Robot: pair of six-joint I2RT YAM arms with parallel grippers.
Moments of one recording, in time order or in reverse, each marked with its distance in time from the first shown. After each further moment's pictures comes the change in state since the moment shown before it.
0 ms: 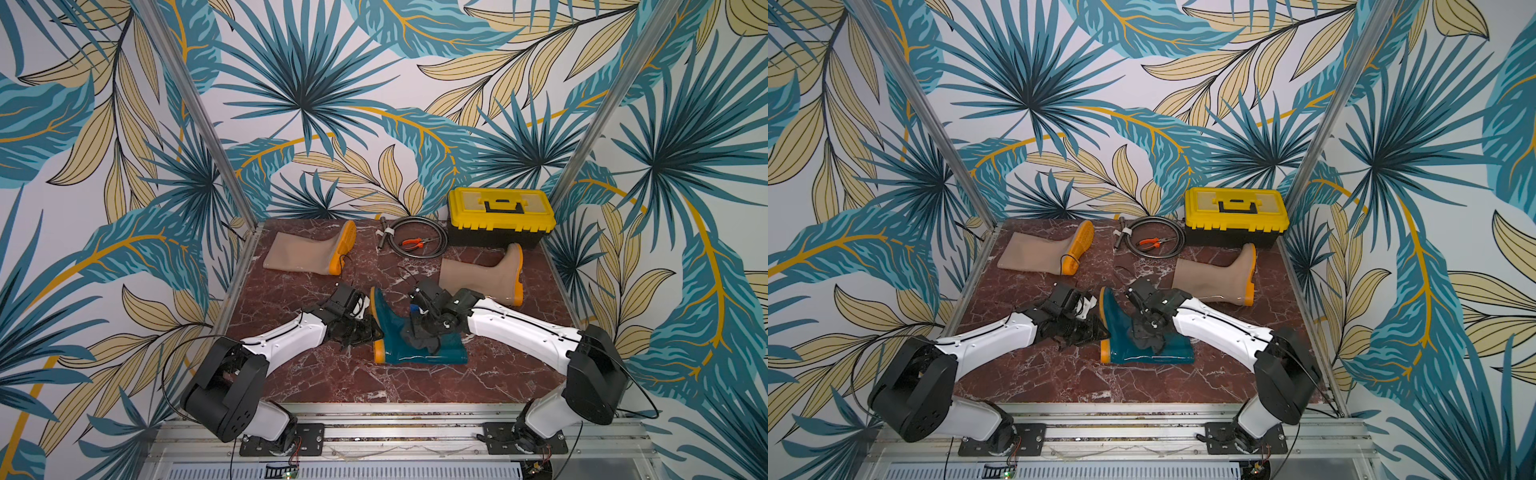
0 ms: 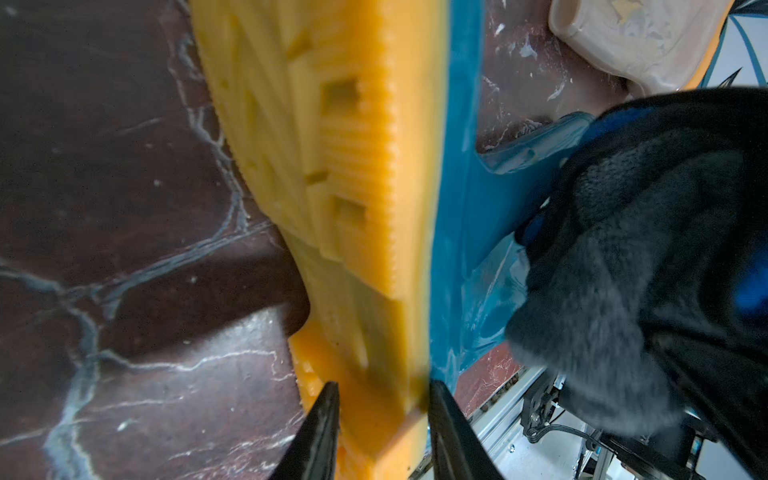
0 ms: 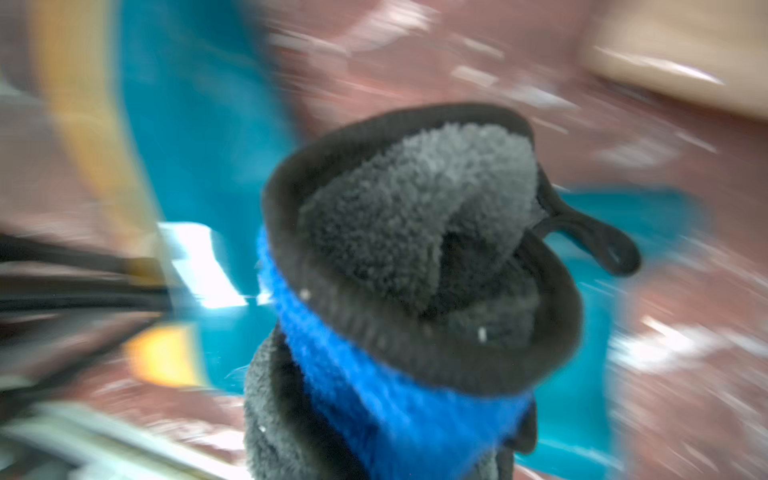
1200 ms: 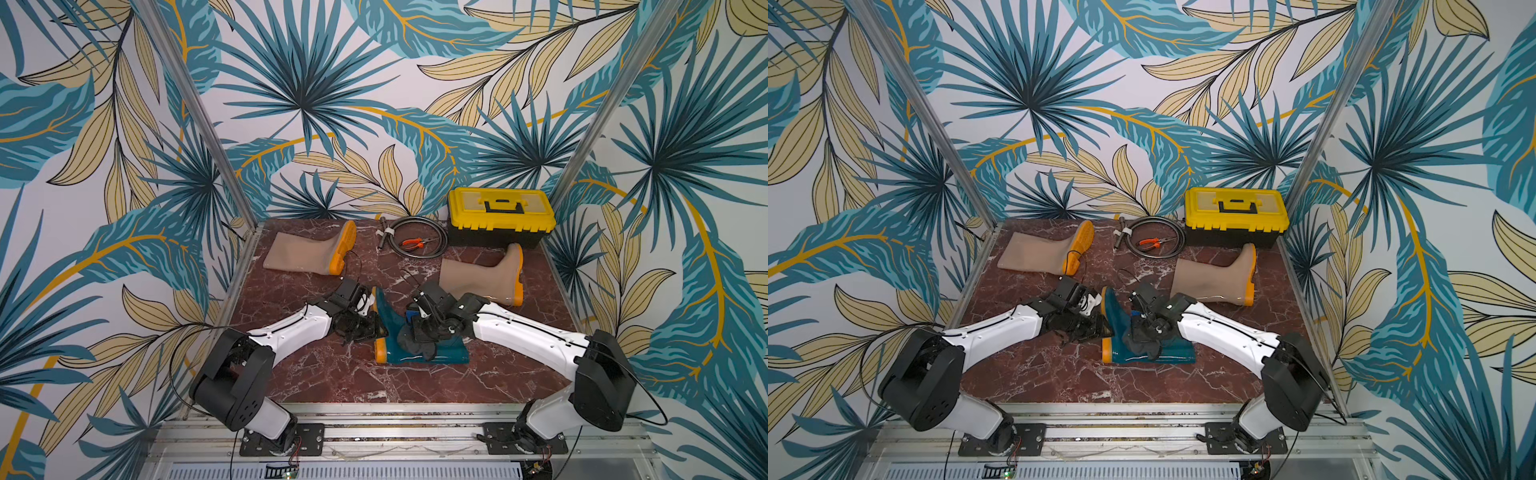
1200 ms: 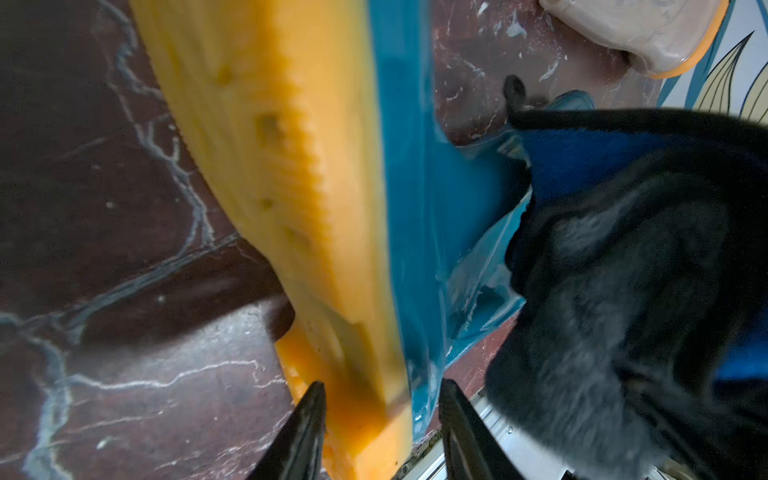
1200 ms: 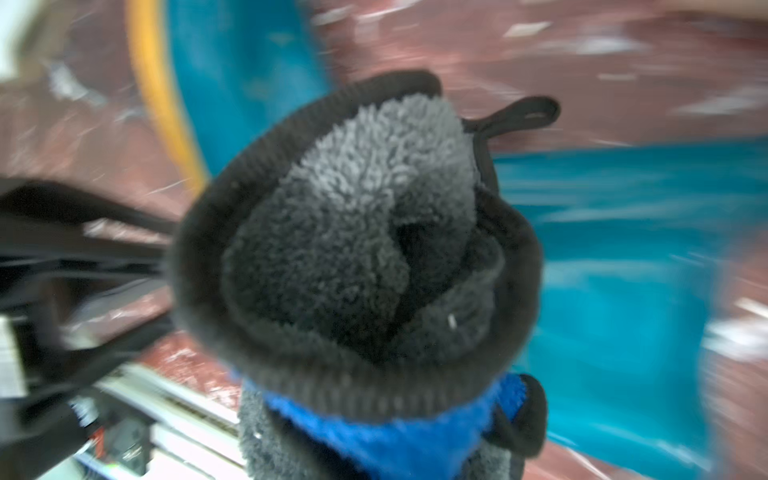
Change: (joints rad) left arm -0.003 0.066 0.087 -0.076 0.030 0.063; right arm 0.005 -0.040 -0.077 0.051 -0.098 0.071
